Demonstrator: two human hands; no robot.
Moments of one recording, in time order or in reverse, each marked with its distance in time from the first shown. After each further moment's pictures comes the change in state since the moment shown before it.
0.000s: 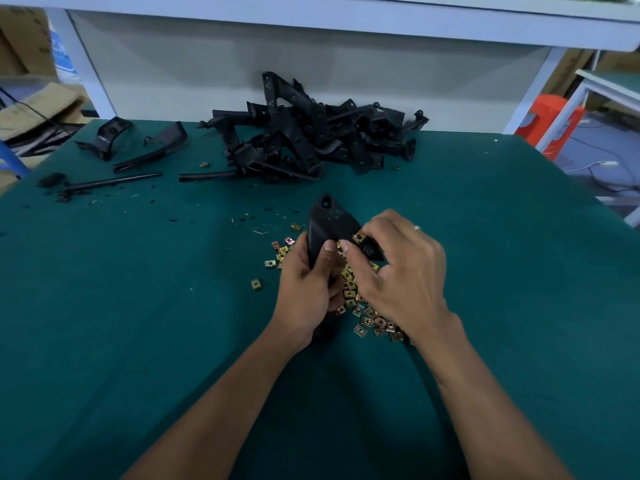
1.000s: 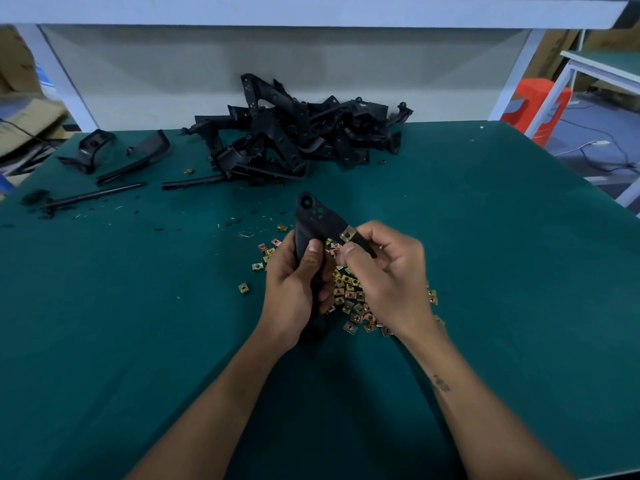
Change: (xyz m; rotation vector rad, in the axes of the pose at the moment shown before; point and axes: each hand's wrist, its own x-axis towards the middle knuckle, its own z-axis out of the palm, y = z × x) left_hand -0.002 0.004 -0.001 -0.006 -0.102 0.056; right_hand -0.012 -0.010 -0.006 0.832 -0.071 0.450
